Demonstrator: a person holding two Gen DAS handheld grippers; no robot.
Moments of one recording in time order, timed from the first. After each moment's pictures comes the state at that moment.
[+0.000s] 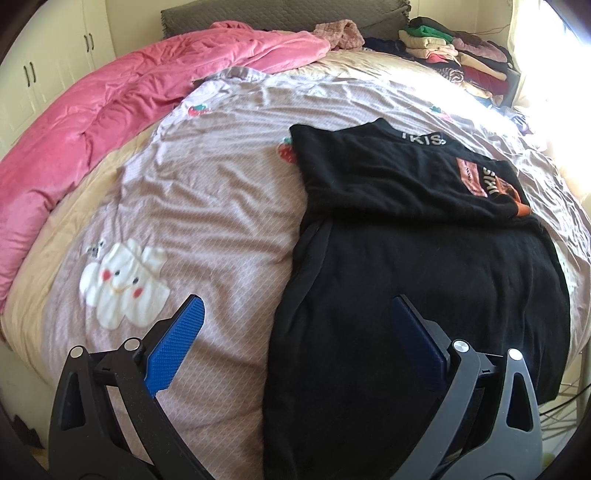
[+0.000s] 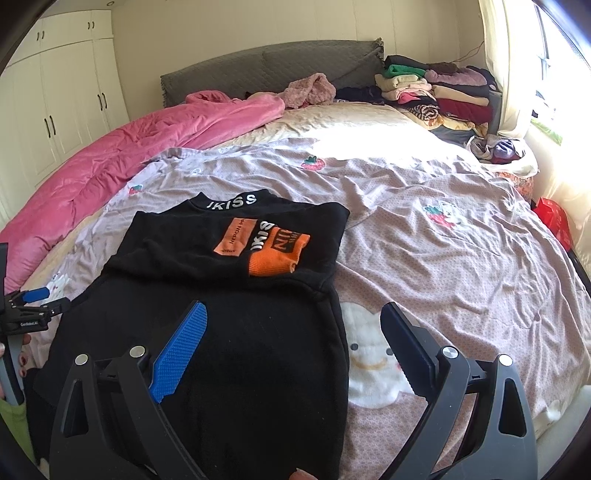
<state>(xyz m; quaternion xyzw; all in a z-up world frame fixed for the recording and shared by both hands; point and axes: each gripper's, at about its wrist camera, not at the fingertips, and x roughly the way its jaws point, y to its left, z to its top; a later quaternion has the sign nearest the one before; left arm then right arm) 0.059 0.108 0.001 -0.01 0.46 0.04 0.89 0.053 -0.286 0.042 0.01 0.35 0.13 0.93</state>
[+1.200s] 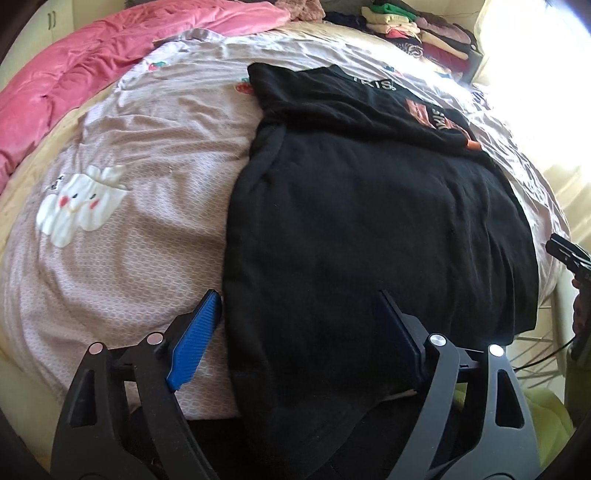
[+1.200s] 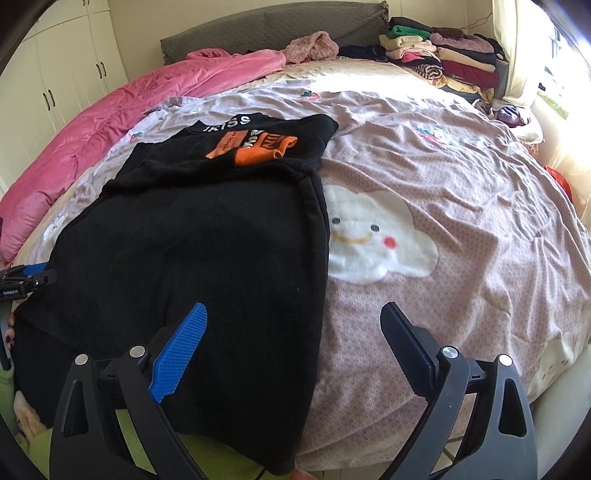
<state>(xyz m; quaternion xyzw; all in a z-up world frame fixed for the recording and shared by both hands) 0.005 0.106 -0.033 -0.04 0.50 -0.06 0.86 -0.004 -0.316 -0.019 0.00 0.43 0.14 0.89</state>
